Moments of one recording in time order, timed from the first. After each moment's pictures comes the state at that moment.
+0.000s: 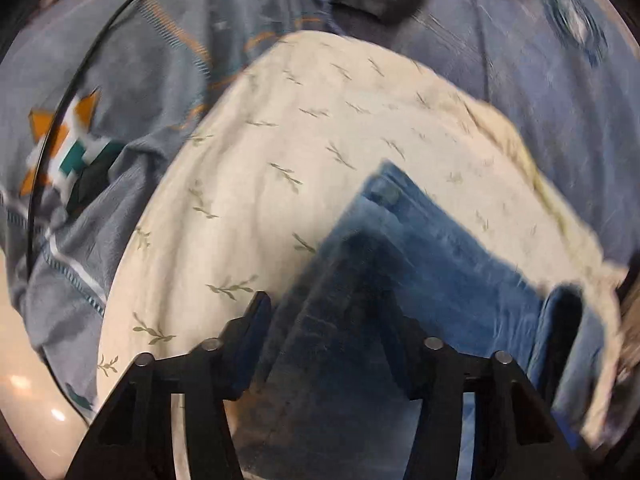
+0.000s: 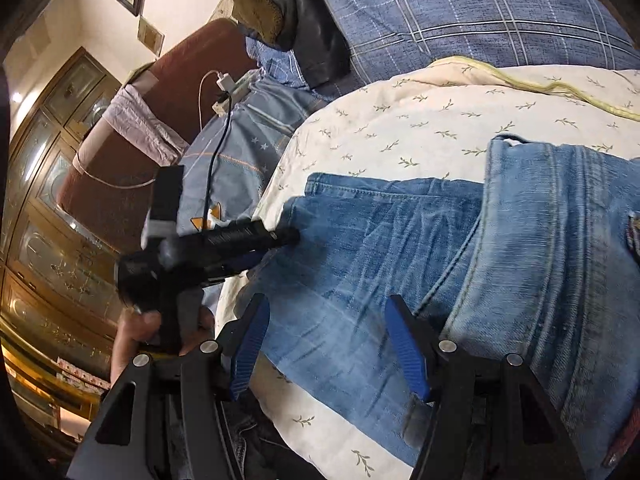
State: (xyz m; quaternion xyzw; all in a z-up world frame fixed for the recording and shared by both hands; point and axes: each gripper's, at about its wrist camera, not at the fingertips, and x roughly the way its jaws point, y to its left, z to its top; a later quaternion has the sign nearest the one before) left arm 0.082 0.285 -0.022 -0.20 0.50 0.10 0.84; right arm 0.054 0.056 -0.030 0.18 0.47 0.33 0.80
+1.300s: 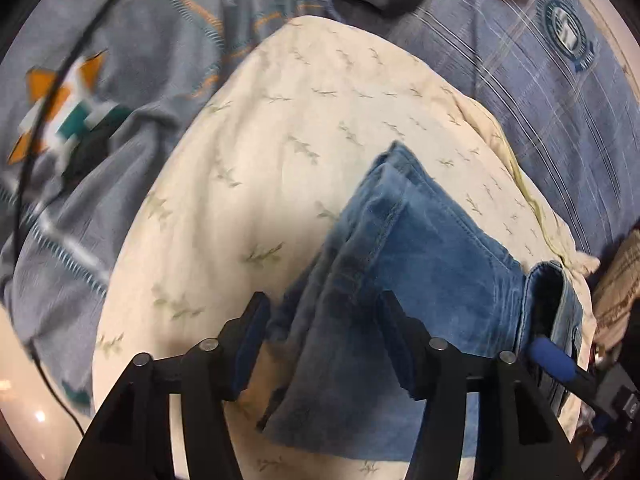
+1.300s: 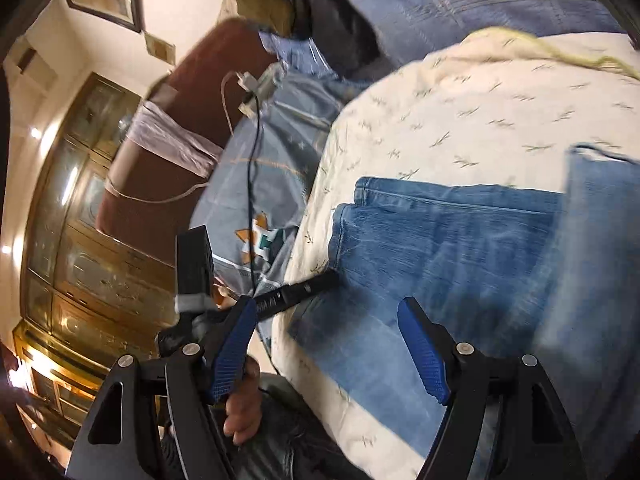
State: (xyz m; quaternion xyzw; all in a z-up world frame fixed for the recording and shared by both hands) left arm 0.053 0.322 -0.032 -0.25 0.50 0.04 0.83; right arm 0.104 0.097 -0.039 0.24 0.51 0.39 0.73
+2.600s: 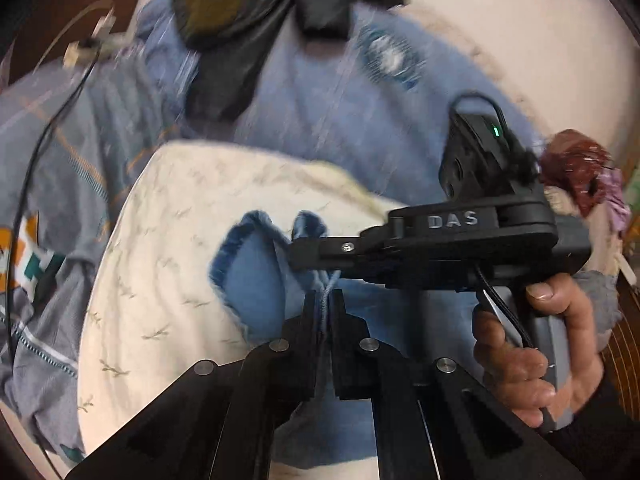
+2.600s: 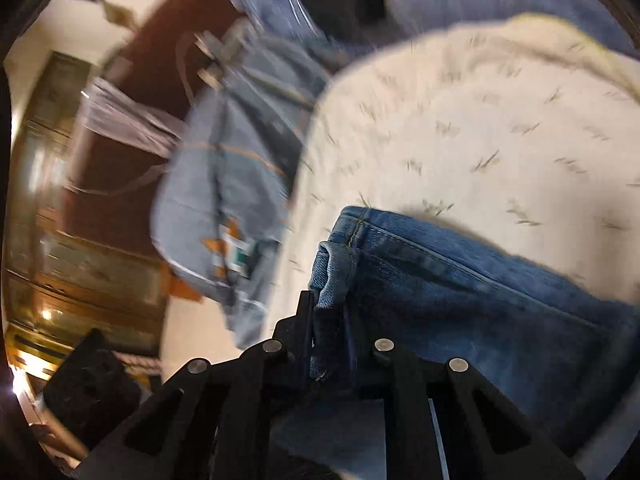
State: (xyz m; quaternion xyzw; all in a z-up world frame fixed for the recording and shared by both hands) left arm -0.002 0.261 0.033 -0.16 0.31 -0.11 0.93; right arm 0.157 0.127 -0.005 0.21 0.55 0.38 0.71
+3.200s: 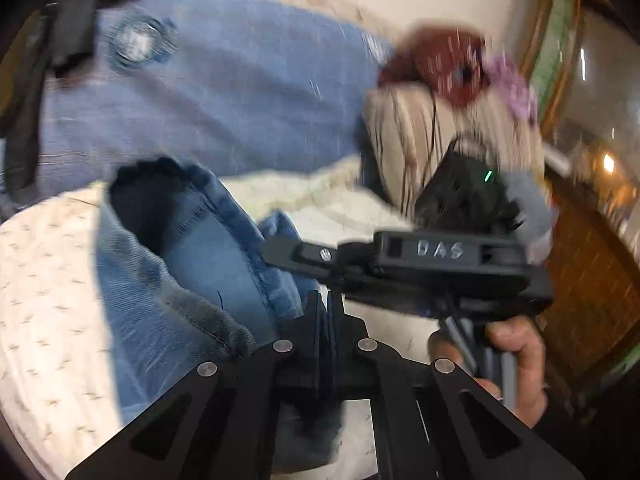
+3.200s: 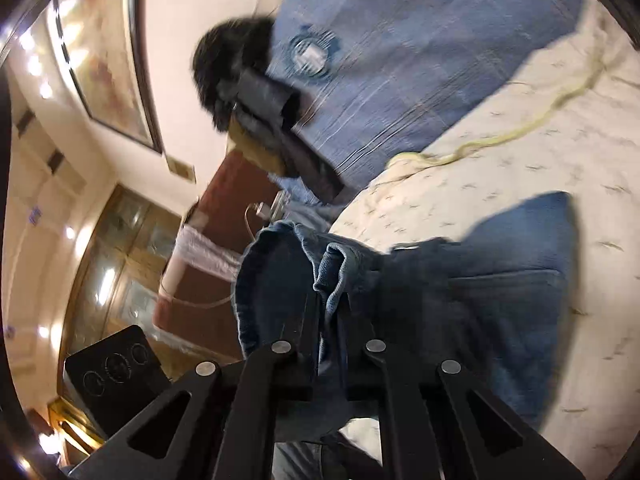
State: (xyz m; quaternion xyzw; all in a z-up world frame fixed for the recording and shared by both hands) left arm -0.003 0.029 0.046 -0.02 0.35 -0.29 0.89; right arm 0.051 -0.154 0.000 0.41 0.37 0.32 0.77
